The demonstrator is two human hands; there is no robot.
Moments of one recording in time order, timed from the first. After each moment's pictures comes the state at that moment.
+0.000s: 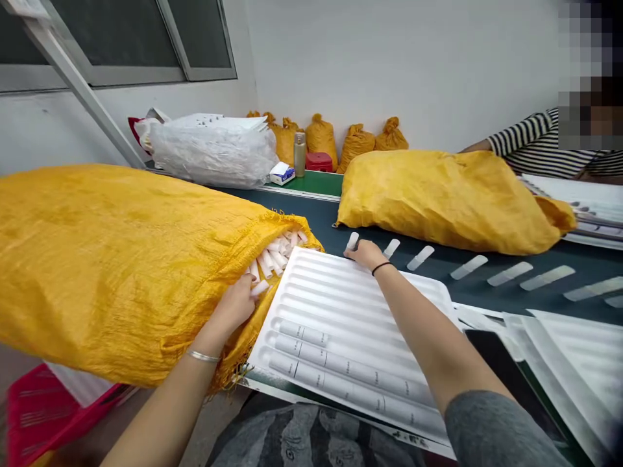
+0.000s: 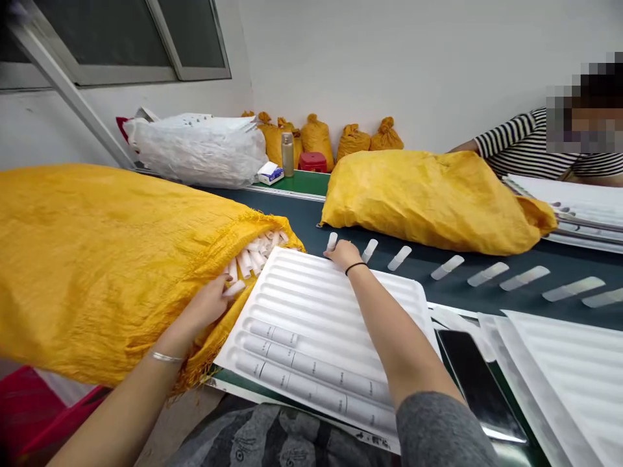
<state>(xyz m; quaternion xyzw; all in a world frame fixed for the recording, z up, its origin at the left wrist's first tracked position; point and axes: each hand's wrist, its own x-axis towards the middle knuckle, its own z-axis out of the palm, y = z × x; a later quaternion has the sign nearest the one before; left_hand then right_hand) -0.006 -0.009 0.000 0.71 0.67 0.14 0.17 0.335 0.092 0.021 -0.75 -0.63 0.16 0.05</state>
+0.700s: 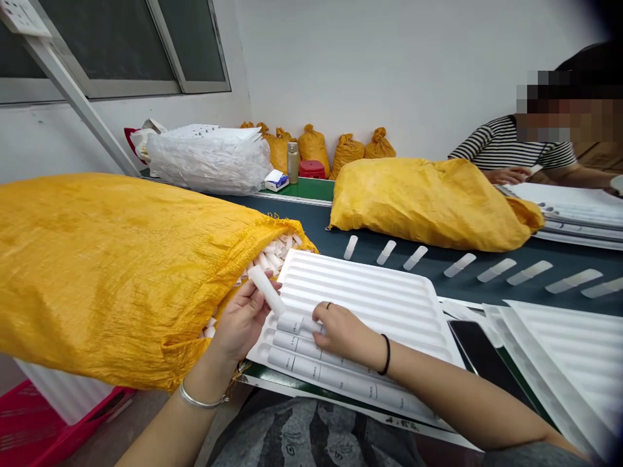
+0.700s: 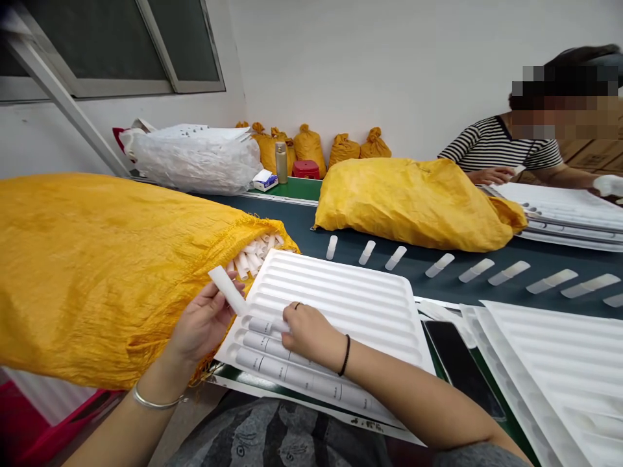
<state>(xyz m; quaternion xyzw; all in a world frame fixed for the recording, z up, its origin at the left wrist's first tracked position) 0.044 -0.076 0.051 0.35 0.32 0.56 0.68 0.266 -0.083 0.028 -0.48 -0.85 0.20 0.12</state>
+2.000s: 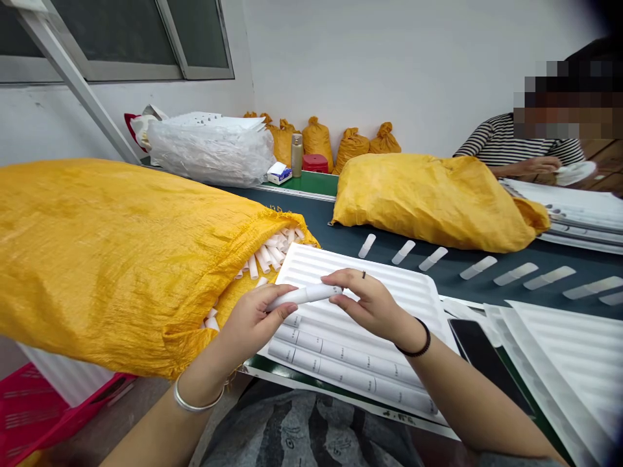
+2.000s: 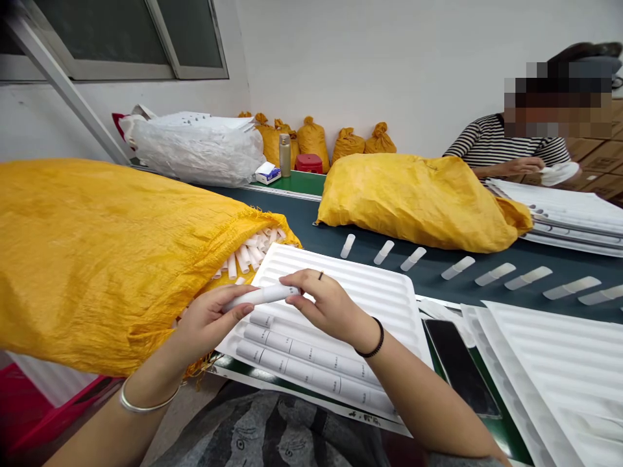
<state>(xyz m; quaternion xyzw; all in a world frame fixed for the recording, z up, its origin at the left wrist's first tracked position) 0.047 -0.091 0.086 0.77 0.45 0.33 0.32 0.295 -0.076 0.087 -0.31 -0.85 0.17 0.40</state>
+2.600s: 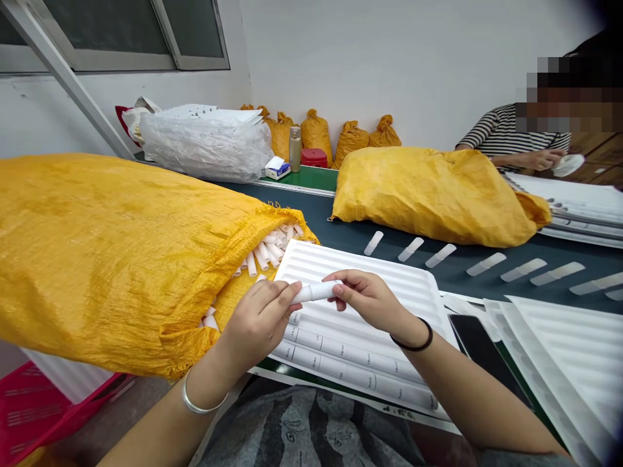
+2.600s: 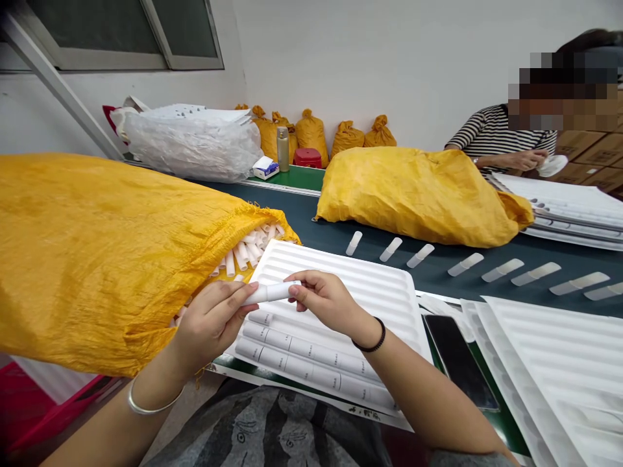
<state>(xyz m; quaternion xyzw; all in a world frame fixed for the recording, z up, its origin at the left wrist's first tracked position) 0.055 -0.091 0.080 0.86 0.32 0.39 -0.03 0.292 -0.074 0.078 -0.39 -0.63 0.55 0.39</state>
